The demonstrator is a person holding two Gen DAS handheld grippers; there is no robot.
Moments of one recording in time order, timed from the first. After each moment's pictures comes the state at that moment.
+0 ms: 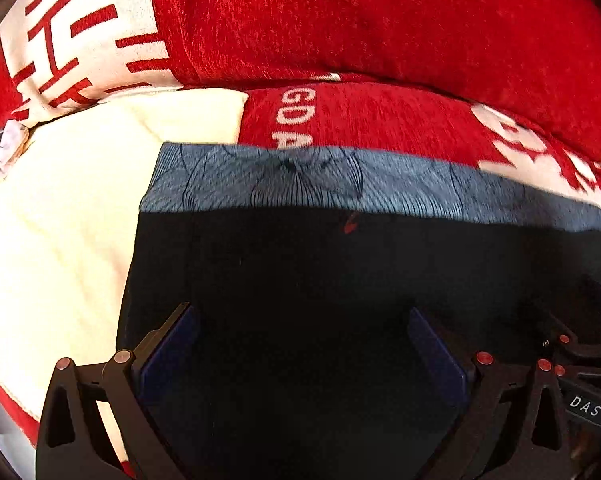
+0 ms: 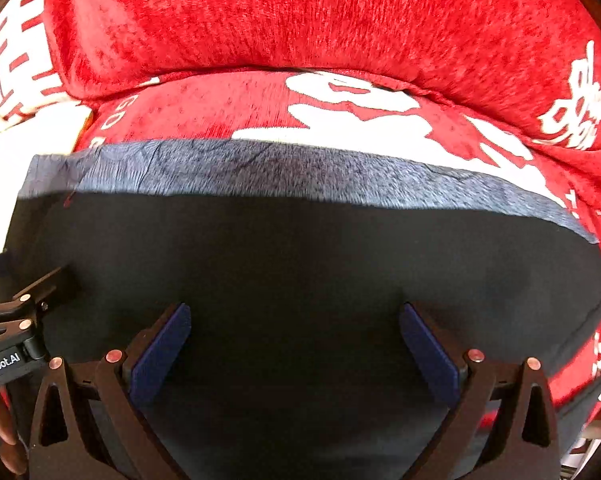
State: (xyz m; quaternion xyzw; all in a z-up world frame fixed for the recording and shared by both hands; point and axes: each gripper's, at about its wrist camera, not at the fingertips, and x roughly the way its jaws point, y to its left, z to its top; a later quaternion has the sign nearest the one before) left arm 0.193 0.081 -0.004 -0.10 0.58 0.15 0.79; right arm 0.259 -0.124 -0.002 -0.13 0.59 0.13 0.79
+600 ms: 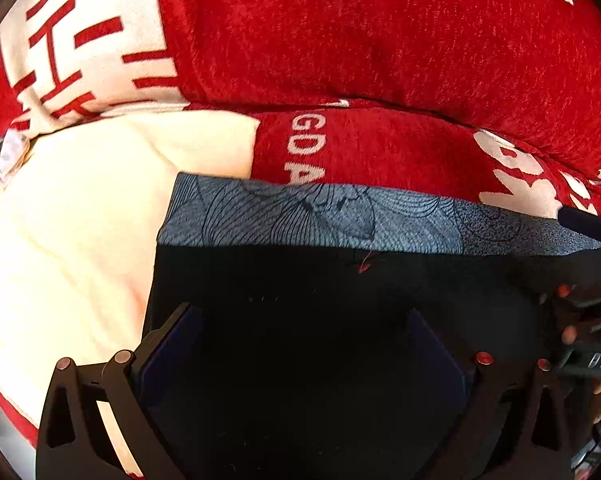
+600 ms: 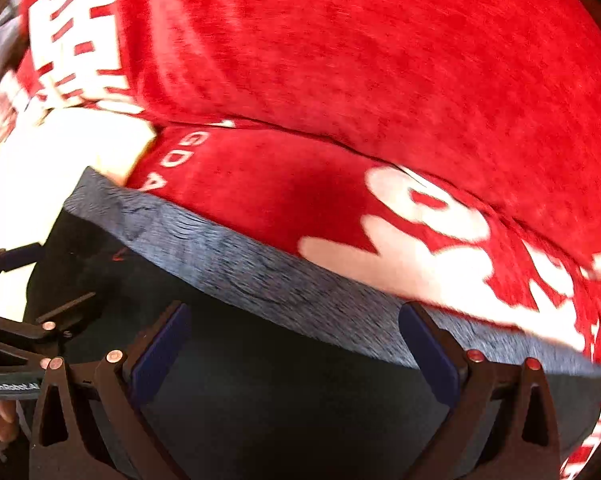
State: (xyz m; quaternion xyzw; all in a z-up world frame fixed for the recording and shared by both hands) left arm 0.205 0.097 0.012 -0.10 0.57 0.14 0.80; right arm 0.295 -0.065 0.022 -0.20 0.54 0.29 0.77
